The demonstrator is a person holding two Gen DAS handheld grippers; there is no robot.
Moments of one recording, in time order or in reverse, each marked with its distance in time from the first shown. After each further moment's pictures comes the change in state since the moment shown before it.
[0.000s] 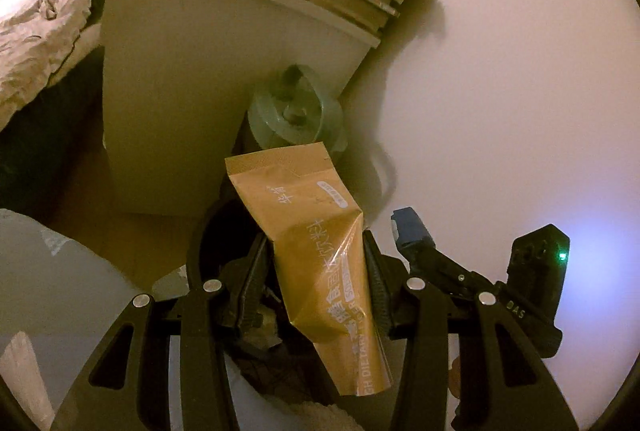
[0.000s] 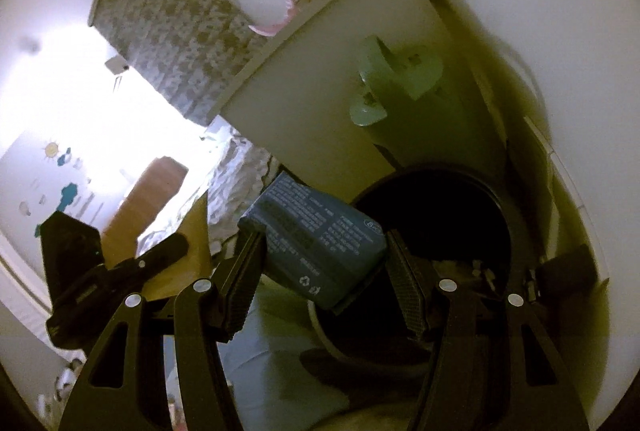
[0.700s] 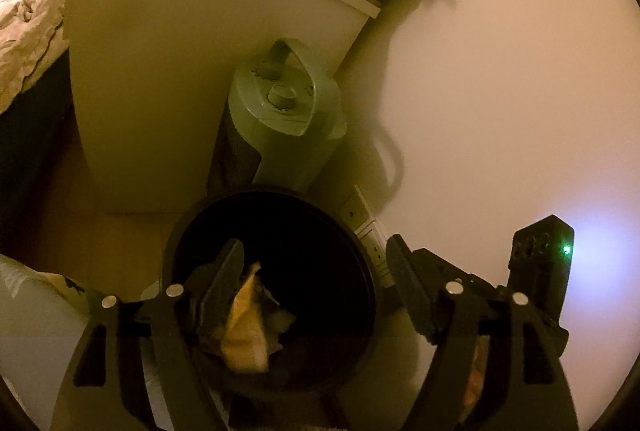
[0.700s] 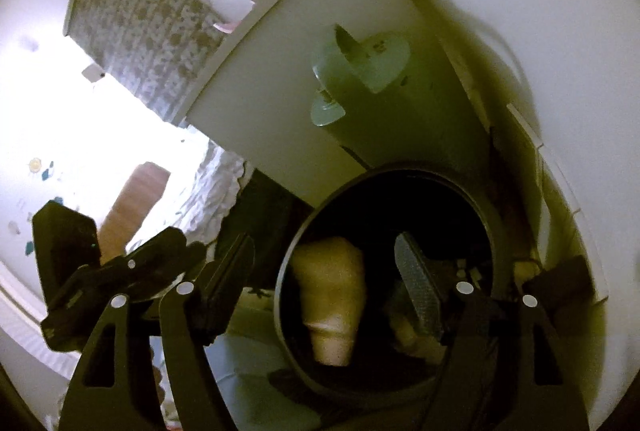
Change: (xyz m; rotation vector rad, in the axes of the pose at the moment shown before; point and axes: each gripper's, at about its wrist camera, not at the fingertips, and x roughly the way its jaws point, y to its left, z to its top) left arm 0.048 -0.006 0.013 0.037 0.072 -0.003; right arm 0.027 -0.031 0.013 0.062 0.029 -0.052
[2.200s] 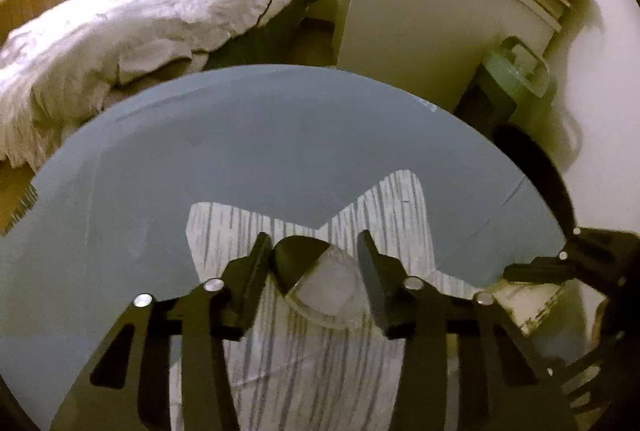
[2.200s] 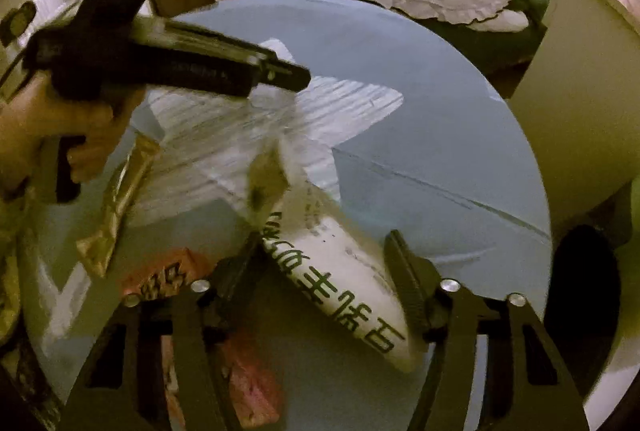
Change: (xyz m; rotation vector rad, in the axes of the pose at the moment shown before) left arm -0.167 0.187 -0.156 -0.164 0.002 0.569; right arm 0.124 0.266 -0.253 -1.144 0.641 0.067
